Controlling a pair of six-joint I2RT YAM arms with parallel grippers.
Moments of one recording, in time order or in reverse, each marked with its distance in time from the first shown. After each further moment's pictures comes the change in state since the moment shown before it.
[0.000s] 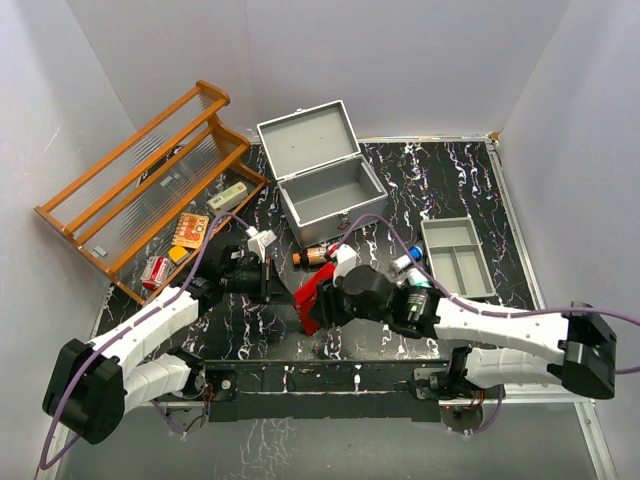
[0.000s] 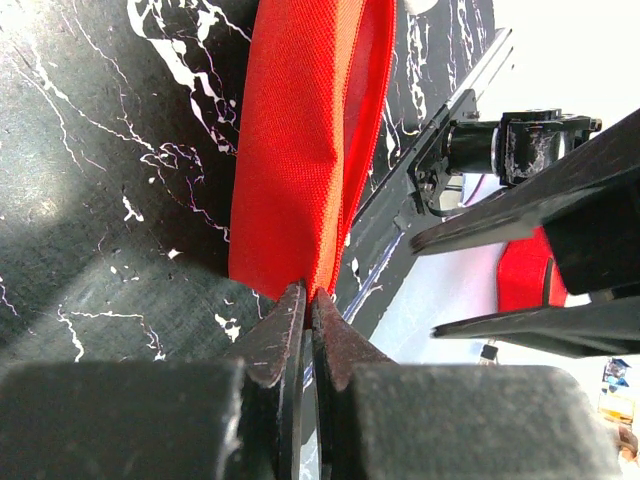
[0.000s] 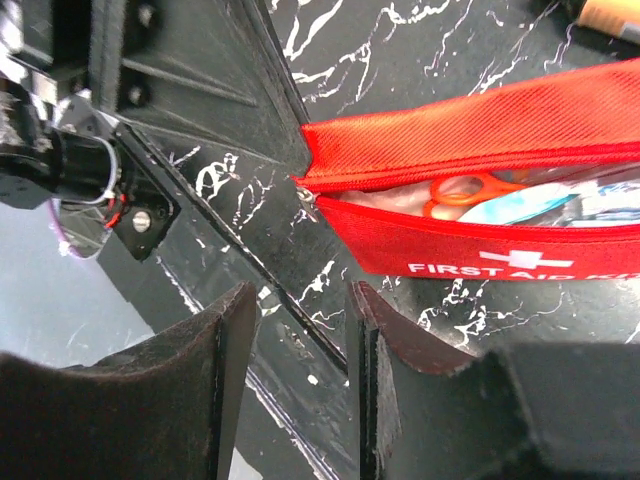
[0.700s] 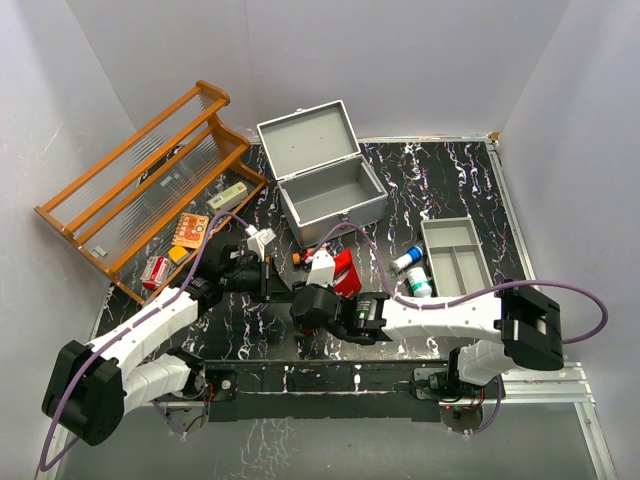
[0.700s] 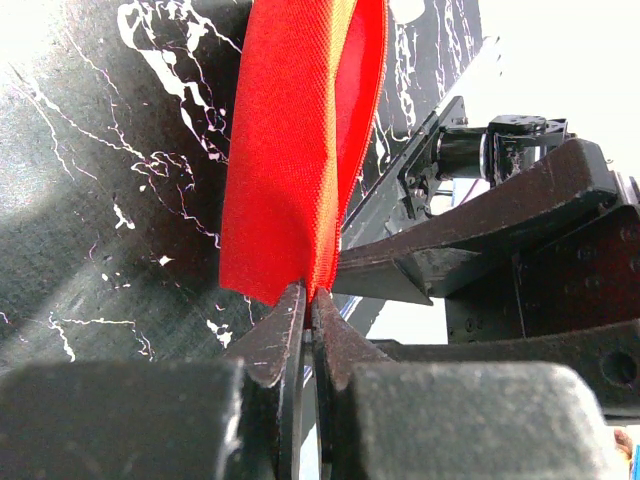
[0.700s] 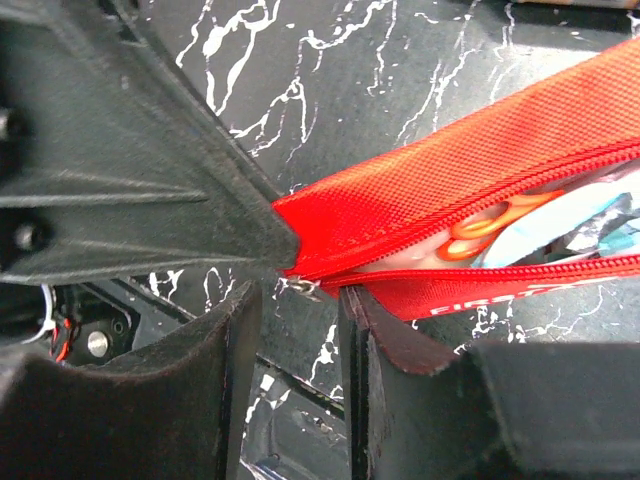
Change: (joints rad) left arm 0.000 -0.009 0.000 0.022 0.007 -0.024; right arm 0.187 0.341 0.187 -0.051 0.418 0.279
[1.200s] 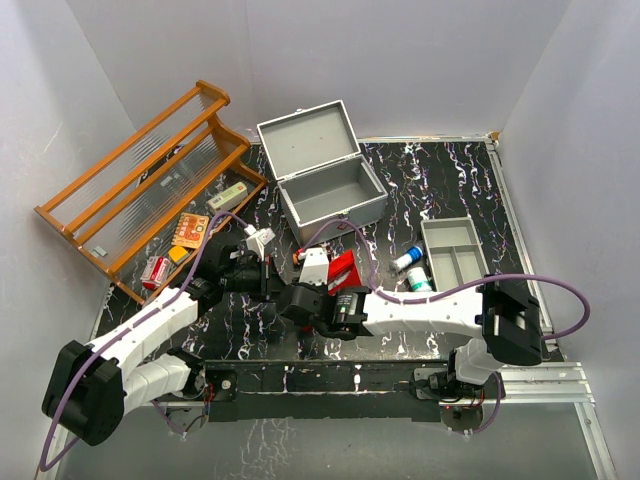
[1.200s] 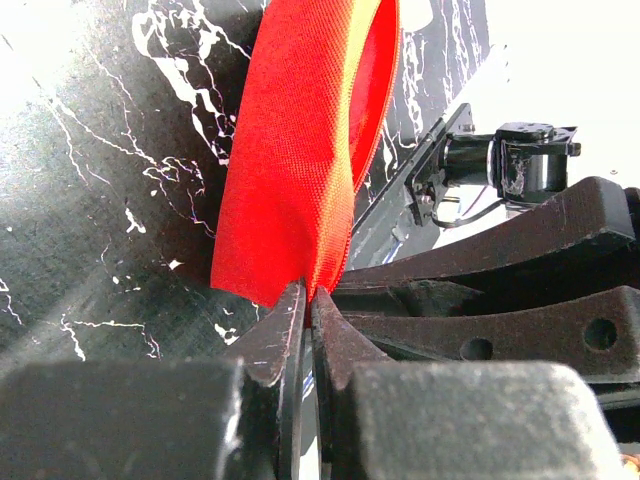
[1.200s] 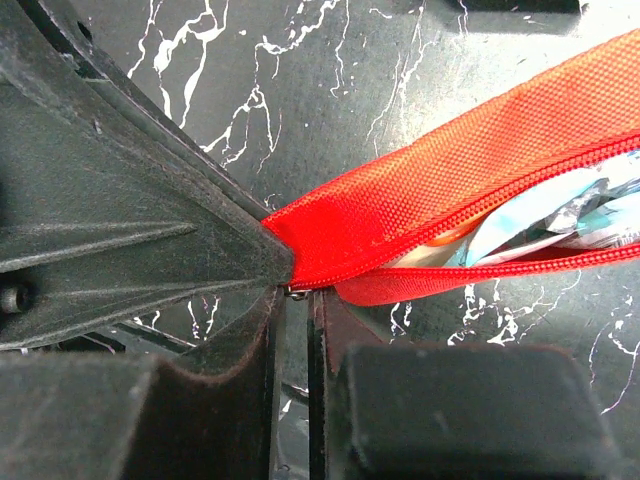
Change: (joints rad) left arm 0.000 -0.001 -0.004 0.008 -0.016 0.001; right arm 0.009 0.125 0.175 -0.226 0.088 0.121
